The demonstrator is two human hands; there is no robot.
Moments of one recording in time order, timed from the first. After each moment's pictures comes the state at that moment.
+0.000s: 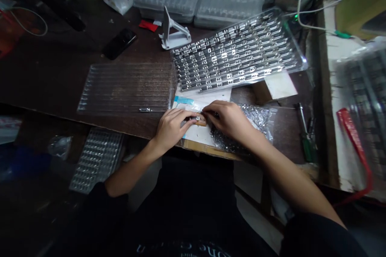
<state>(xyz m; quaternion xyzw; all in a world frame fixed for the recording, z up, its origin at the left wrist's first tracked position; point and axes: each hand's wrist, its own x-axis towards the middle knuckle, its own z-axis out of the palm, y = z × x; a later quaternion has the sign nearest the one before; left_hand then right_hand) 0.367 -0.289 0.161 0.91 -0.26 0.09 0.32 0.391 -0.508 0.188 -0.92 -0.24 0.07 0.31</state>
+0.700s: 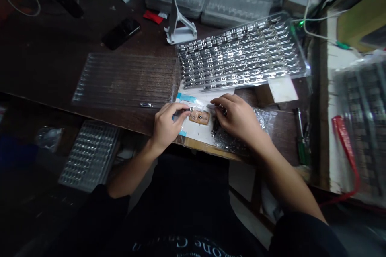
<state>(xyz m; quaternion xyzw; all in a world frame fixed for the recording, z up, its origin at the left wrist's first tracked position) 0.363 -0.288 0.160 0.88 -0.15 0.18 0.42 0.392 -0.512 0.192 -0.95 -0.22 0.02 0.23</state>
